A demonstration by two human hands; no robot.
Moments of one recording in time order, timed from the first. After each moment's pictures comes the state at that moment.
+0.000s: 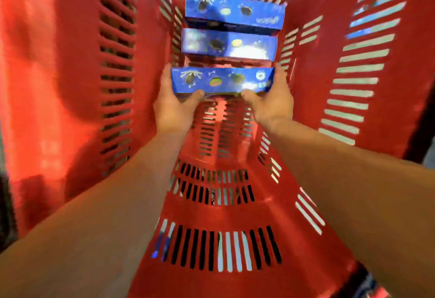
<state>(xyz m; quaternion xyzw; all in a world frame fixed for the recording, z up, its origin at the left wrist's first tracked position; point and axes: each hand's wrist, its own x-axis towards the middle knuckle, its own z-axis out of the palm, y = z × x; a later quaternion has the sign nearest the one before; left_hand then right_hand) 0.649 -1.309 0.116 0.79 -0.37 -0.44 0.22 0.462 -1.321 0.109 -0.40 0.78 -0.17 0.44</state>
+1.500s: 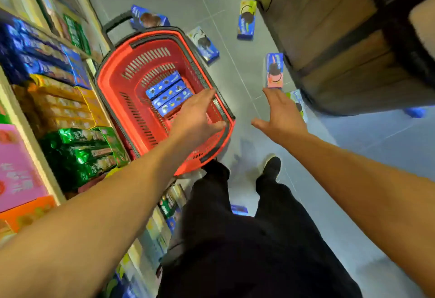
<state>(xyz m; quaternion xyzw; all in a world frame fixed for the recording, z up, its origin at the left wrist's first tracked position) 0.535 -1.190 0.640 0.38 -0.85 -0.35 -0.07 0.353 -1.048 0.628 -0.40 0.86 -0.09 0.31</state>
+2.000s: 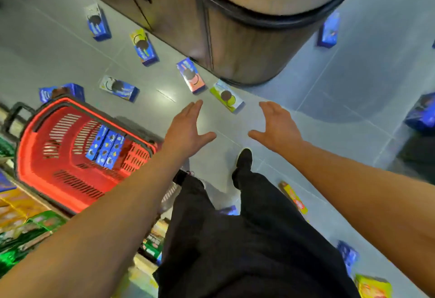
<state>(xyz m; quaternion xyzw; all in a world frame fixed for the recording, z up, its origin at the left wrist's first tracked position) 0.335 -0.981 0.638 0.16 -0.92 -0.30 -0.17 0.239 -0.754 0.641 -0.18 0.93 -0.12 0.31</state>
